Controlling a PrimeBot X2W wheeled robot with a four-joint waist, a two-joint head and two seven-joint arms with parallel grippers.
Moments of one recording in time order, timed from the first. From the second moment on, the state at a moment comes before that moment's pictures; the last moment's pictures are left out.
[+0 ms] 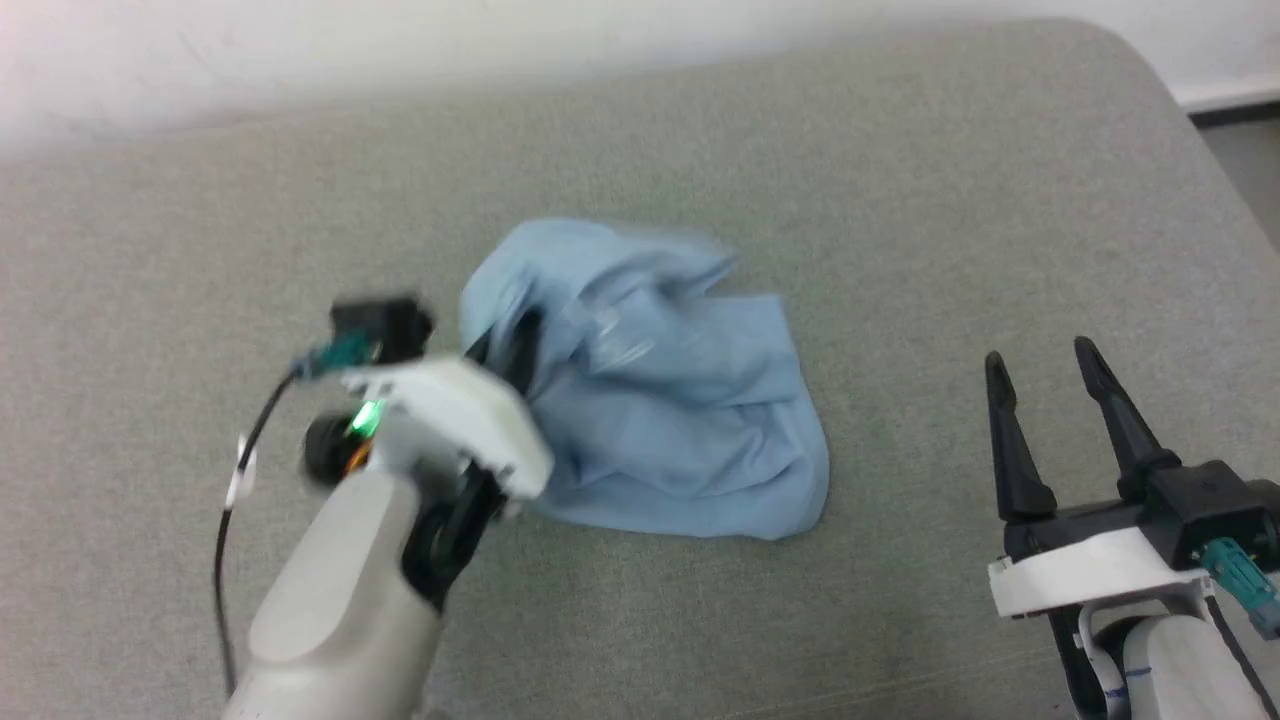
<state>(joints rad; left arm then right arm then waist) -0.51 0.16 -0.36 0.34 -0.68 0.03 0.10 -0.09 -0.05 -0.03 0.04 0.02 0.13 -0.26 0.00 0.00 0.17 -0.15</state>
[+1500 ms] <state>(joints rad) 0.02 0.09 -0.18 -0.08 -0.09 0.06 -0.26 -0.09 -0.13 0.06 0.20 0.06 0.13 0.15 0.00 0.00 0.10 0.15</state>
